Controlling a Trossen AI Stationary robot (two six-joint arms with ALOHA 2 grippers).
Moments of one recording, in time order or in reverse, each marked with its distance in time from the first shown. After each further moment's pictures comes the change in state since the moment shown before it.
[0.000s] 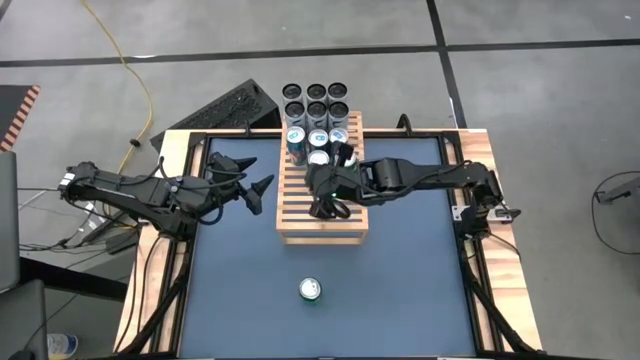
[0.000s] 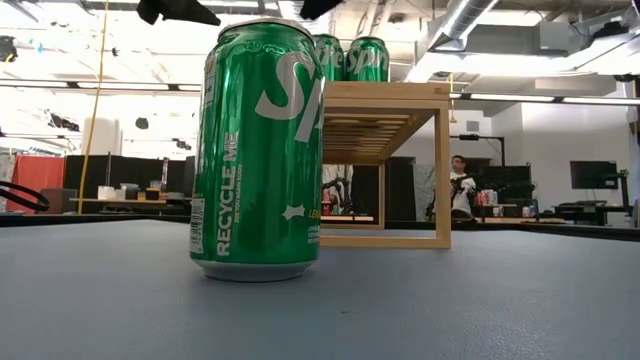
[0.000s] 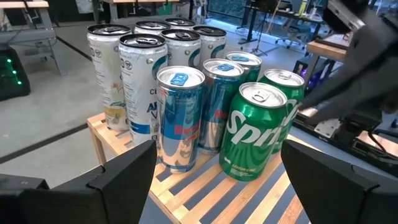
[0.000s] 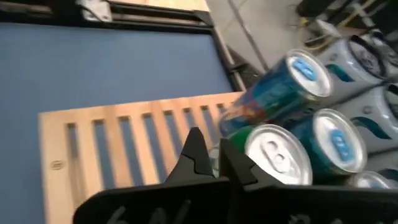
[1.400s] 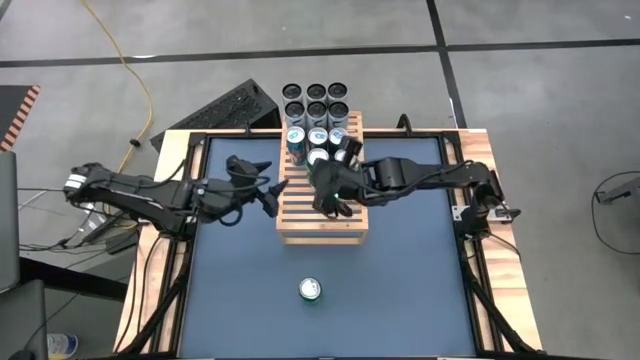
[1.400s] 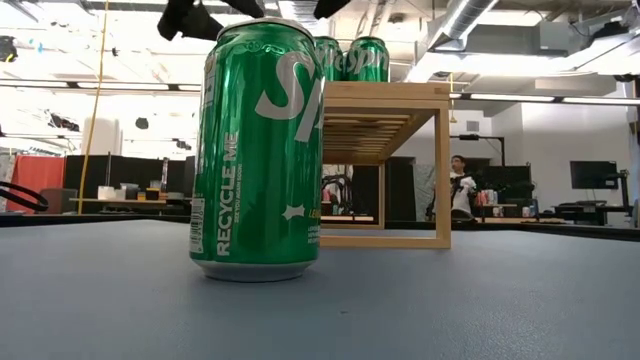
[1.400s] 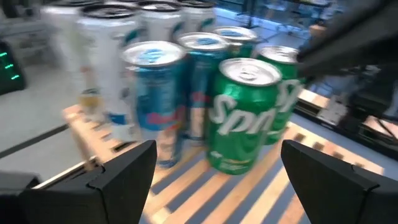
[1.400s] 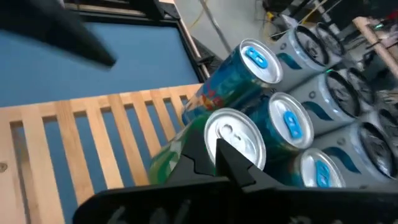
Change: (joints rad) left arm 0.053 0.131 -0.010 0.085 0.061 -0.013; right arm 0.006 -0.002 0.011 -0.063 0.133 0.024
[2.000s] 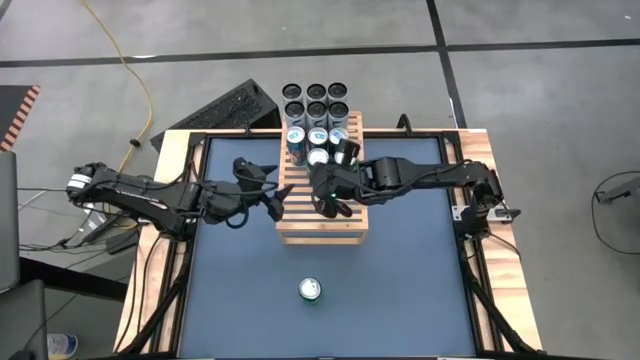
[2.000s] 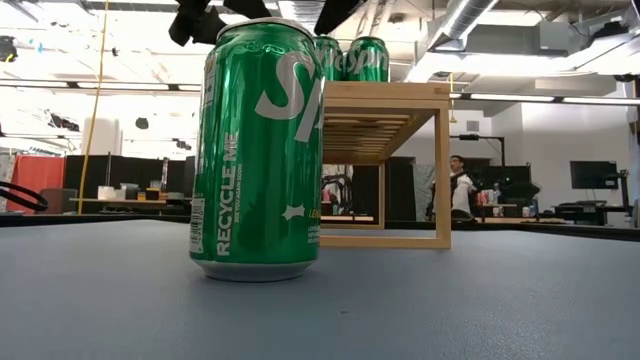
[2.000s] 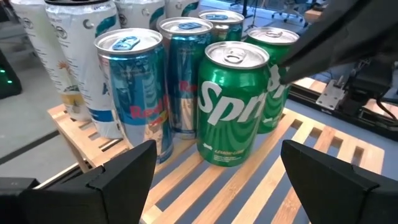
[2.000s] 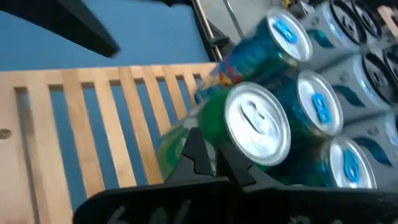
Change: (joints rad) left arm 0.007 0.051 0.000 0.025 0.041 0.039; right arm -0.023 0.000 -0.039 -0.022 -0.079 -0.020
